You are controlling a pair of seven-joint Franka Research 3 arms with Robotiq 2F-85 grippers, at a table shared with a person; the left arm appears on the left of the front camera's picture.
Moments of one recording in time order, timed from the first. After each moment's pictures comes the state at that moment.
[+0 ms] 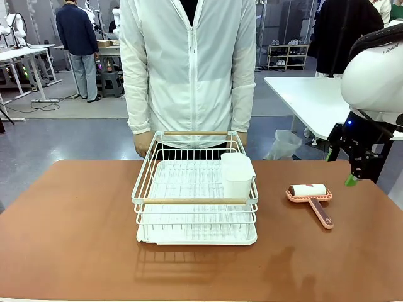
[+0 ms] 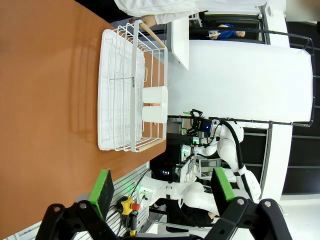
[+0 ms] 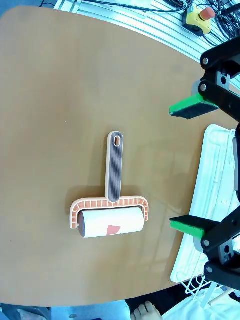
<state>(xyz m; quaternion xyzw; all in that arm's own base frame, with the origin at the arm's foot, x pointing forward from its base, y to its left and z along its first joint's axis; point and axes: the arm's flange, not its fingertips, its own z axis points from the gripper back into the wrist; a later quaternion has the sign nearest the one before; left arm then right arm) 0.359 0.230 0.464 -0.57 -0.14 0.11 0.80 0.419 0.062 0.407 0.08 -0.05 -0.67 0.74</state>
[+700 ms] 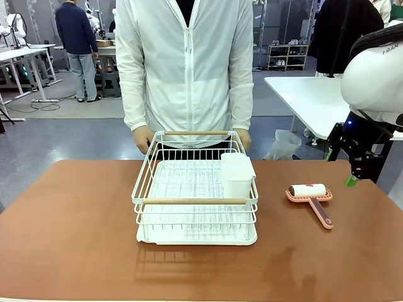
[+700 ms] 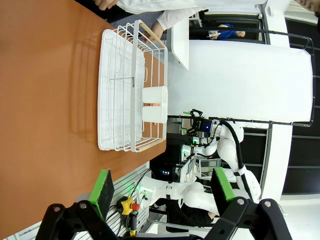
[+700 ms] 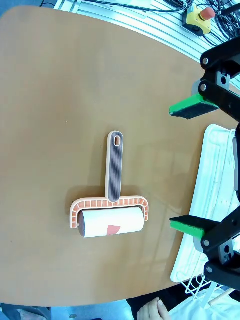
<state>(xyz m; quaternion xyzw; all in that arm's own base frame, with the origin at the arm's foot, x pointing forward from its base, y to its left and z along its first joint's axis) 0.359 0.229 0.464 -0.57 -0.14 0.11 0.80 0.420 0.062 0.407 0.08 -0.05 -0.67 0.74</state>
